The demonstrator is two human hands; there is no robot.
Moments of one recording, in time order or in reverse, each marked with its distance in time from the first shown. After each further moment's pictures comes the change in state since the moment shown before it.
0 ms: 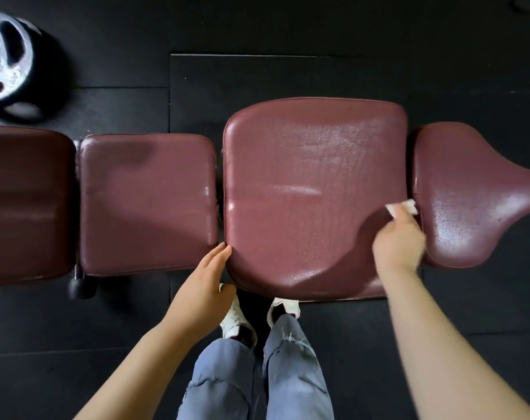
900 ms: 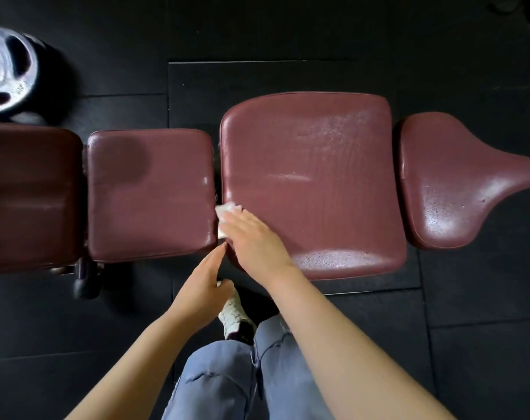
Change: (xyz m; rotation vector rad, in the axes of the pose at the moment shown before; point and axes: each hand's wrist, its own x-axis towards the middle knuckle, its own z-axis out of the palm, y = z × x) left_hand -0.014 -0.022 0.020 -0.151 -0.046 -0.034; right_hand -0.146 -0.118 0.051 0.143 -0.439 -1.004
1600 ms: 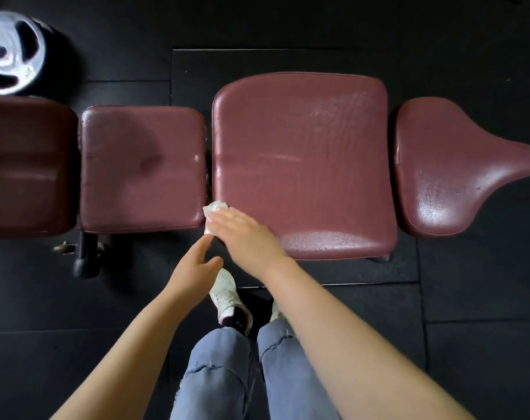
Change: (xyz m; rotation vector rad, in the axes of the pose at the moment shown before) left_hand -0.018 0.018 0.021 -0.215 0.147 -0.175; right_hand -0.034 -0.002 -0.007 0.024 -0.041 -0.136
